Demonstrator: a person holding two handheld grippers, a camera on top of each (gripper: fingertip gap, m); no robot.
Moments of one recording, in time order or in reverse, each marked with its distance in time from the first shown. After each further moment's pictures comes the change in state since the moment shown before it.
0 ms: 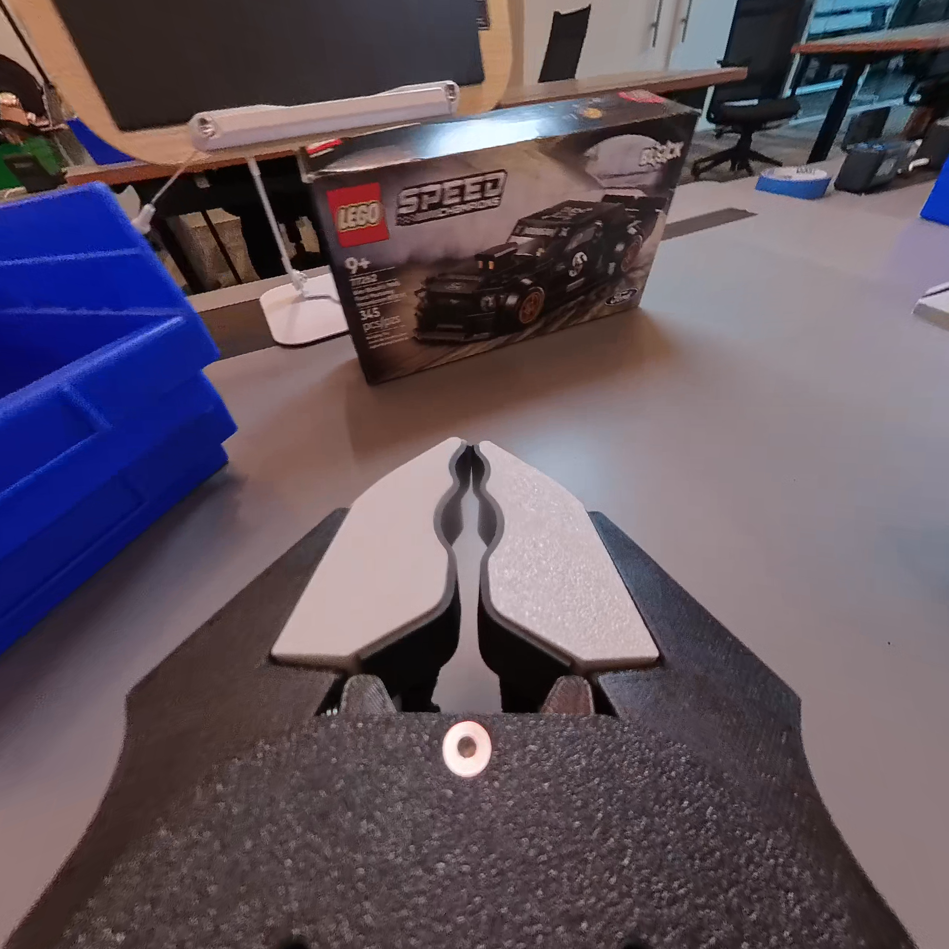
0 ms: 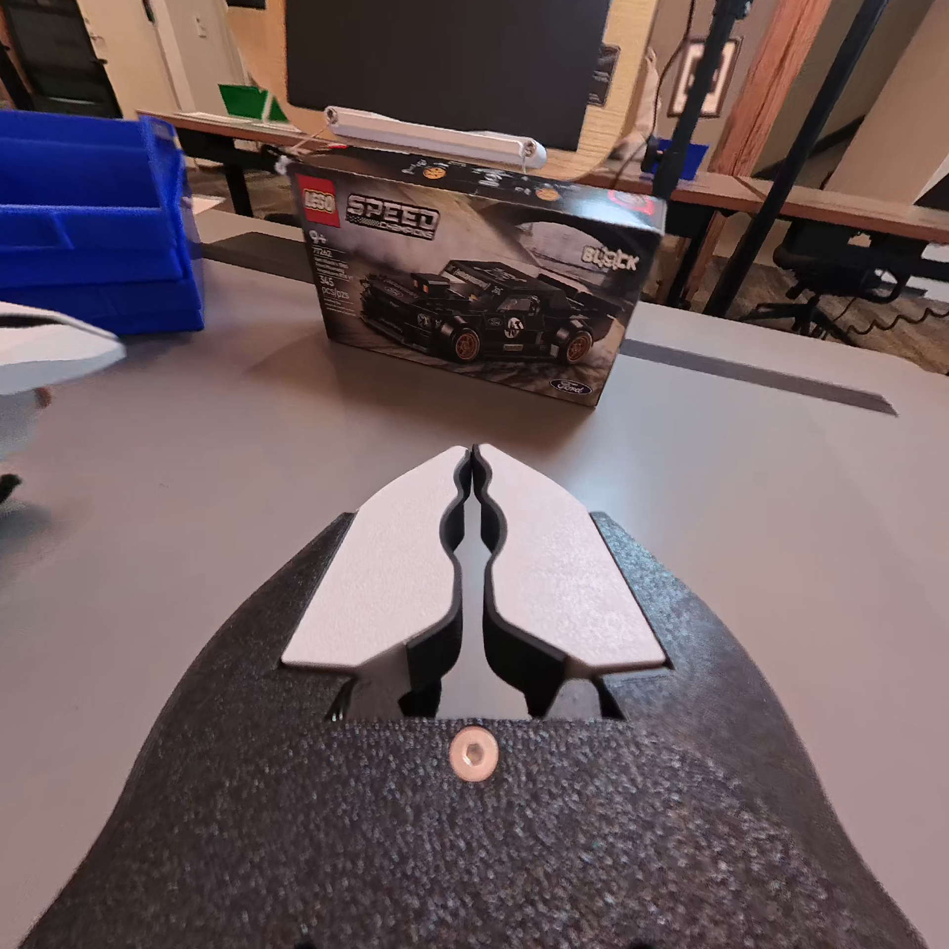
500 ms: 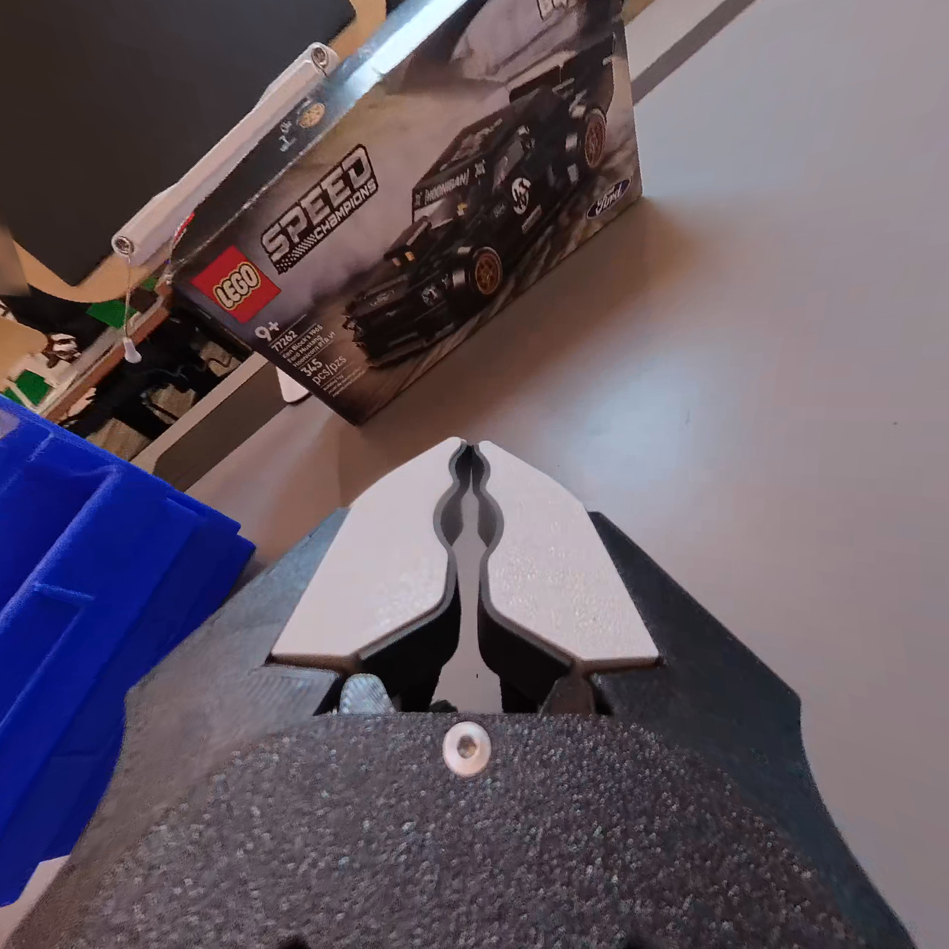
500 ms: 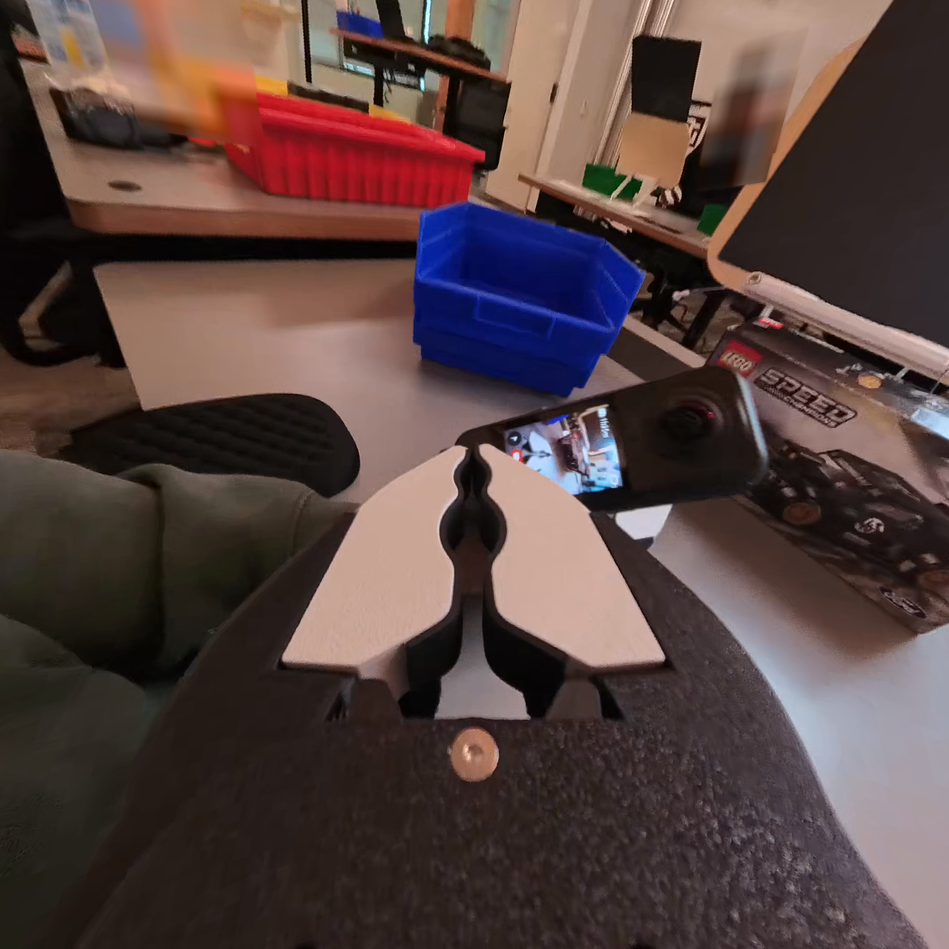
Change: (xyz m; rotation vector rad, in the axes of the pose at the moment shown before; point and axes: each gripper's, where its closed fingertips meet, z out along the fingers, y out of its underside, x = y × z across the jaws) left arm 0.043 0.006 0.050 -0.137 -0.097 0.419; right arm -0.190 -0.060 -0.089 0.094 -0.574 -0.202
